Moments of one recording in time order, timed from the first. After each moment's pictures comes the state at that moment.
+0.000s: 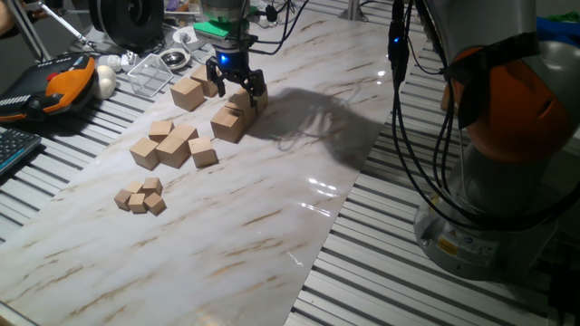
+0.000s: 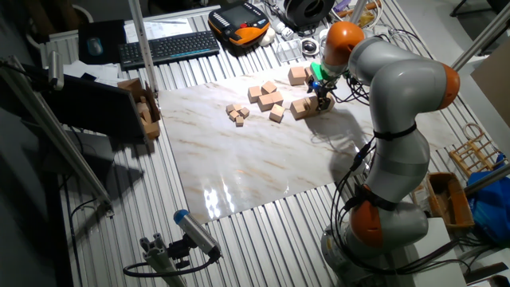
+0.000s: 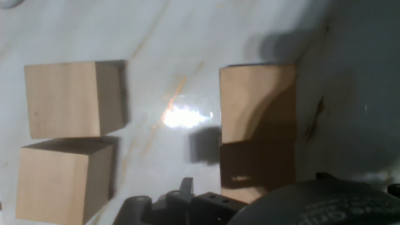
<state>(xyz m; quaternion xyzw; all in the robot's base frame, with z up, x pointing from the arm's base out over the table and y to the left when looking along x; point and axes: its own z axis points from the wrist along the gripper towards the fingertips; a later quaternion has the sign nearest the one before) 0.601 -0.103 0.068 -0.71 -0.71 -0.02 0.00</state>
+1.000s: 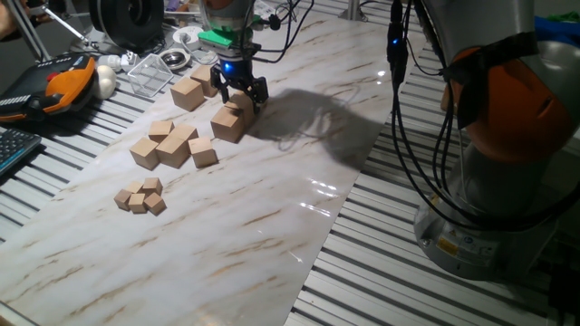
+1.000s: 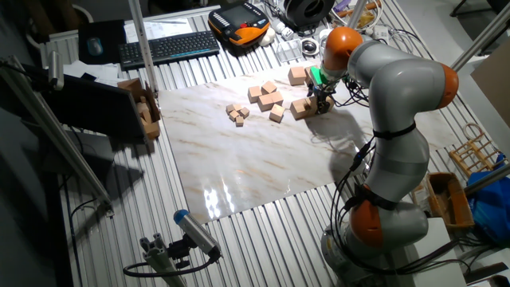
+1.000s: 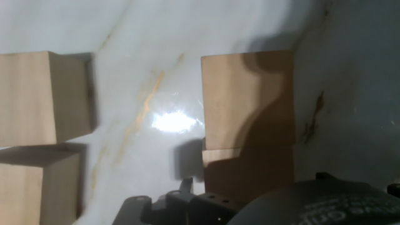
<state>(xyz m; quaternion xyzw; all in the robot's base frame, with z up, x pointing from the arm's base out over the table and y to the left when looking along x) 0.594 -0.105 0.049 -0.71 -0.70 -0.02 0.00</state>
